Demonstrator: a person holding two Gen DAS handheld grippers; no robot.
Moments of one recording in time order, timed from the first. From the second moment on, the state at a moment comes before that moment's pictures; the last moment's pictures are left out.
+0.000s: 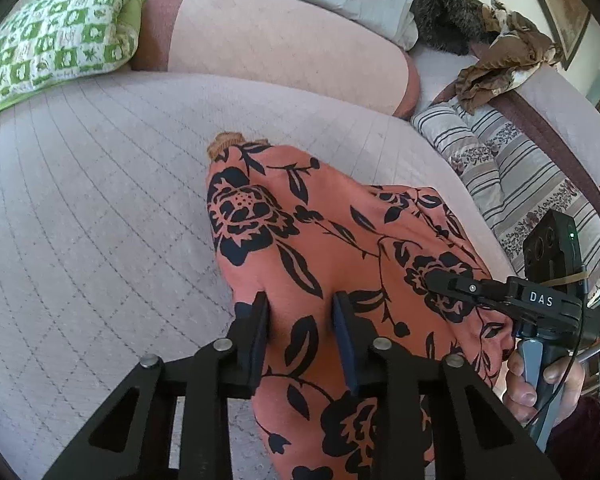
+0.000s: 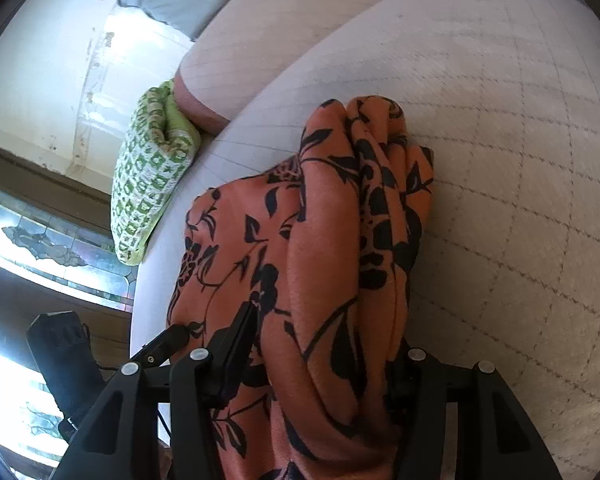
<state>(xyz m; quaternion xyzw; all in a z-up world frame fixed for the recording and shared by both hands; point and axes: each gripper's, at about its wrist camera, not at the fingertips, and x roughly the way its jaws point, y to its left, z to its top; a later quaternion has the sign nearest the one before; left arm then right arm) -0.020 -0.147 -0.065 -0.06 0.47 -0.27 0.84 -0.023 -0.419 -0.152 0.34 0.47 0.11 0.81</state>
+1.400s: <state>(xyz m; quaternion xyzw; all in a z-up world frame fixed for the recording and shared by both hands) -0.044 -0.119 -0.025 -0.03 0.40 -0.22 0.89 -0.023 -0.357 -0.137 0.30 0.45 0.23 0.81</state>
